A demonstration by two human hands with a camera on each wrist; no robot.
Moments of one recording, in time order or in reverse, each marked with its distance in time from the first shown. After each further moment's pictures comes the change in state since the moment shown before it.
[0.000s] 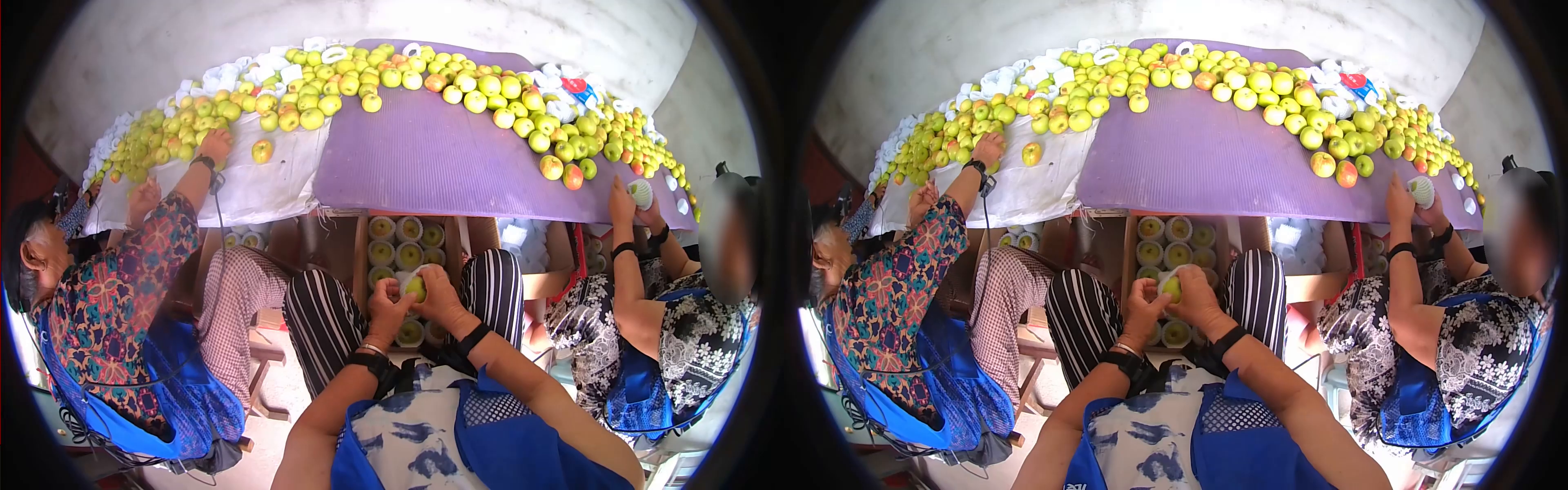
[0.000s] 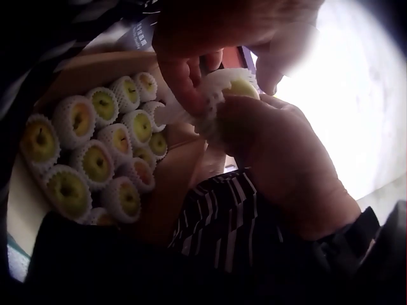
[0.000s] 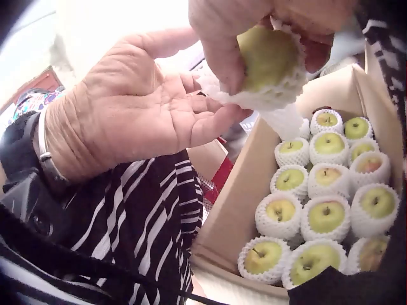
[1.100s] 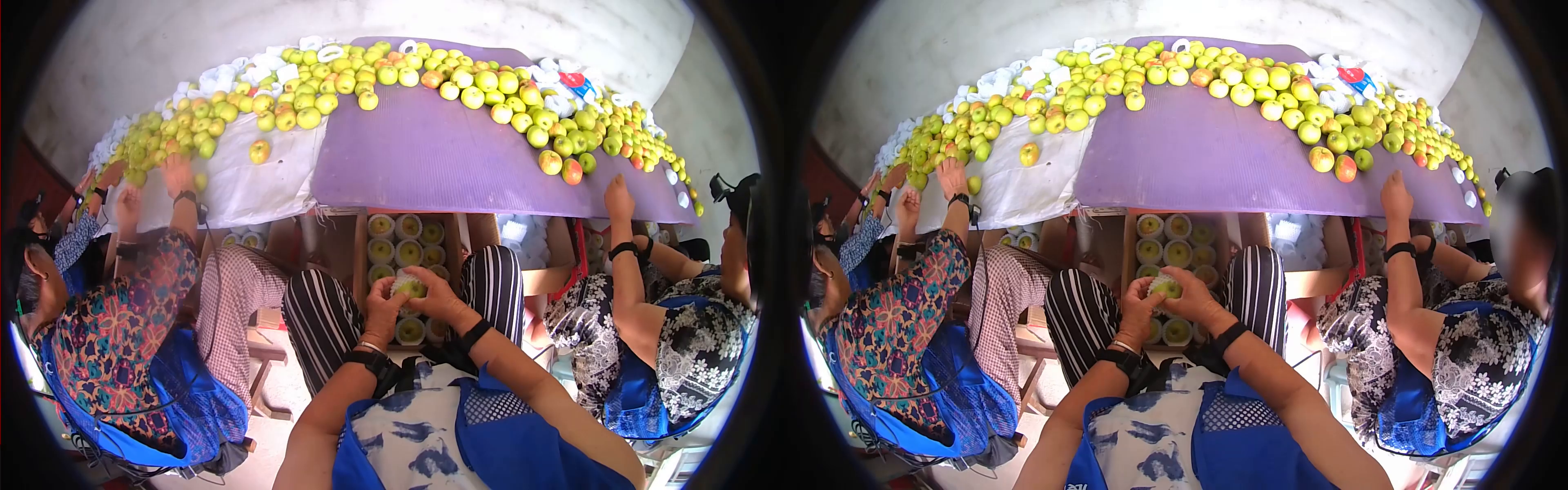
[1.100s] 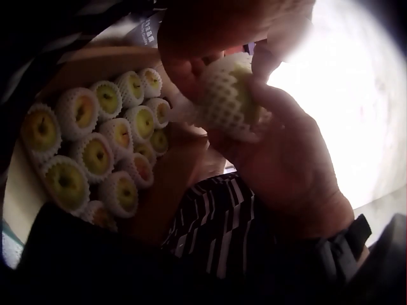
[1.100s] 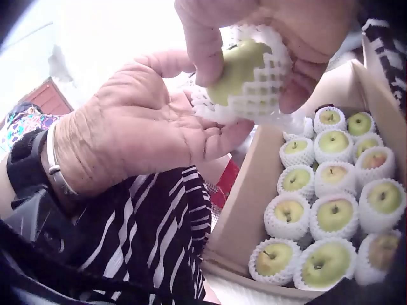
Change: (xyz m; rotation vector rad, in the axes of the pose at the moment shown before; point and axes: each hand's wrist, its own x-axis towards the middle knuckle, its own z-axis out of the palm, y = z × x) left_hand 0.010 0.013 -0.002 -0.190 -0.114 -0.147; right_hand 0.012 0.014 0.002 0.331 -0.061 -0.070
